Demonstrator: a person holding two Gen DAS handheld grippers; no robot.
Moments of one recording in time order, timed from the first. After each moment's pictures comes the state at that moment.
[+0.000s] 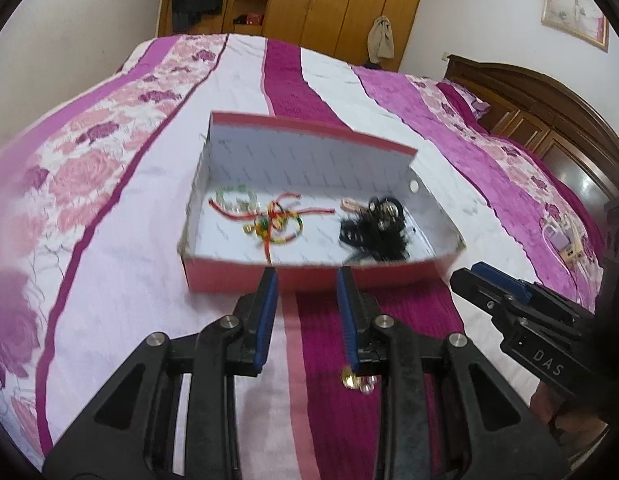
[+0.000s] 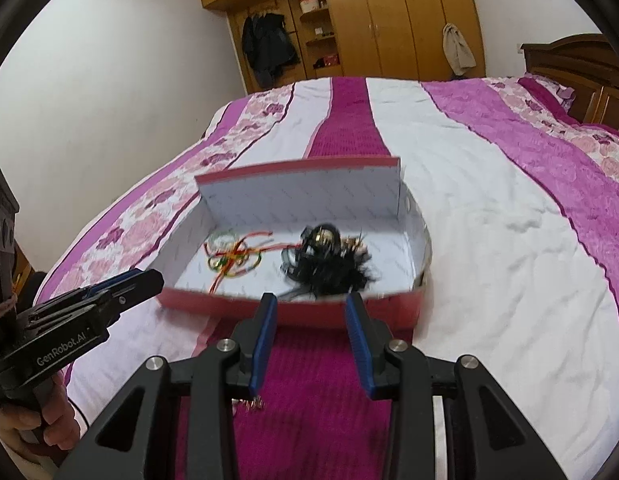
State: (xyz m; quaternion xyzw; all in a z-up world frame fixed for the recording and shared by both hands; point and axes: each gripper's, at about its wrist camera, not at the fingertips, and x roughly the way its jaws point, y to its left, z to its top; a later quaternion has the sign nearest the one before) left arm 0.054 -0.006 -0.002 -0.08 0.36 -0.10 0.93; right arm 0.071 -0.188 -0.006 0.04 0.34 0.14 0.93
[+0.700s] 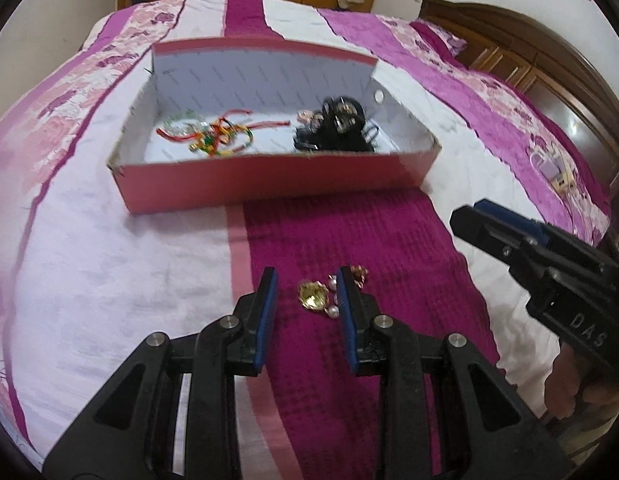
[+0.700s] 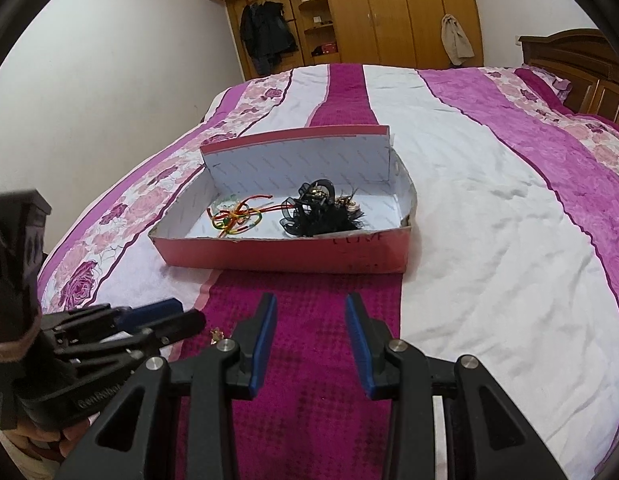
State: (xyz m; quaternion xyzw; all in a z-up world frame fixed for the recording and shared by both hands) left arm 0.039 -0.045 -0.039 -0.03 0.44 -0.15 0.89; right arm 0.036 -0.195 -0.016 0.04 0.35 0.13 0.93
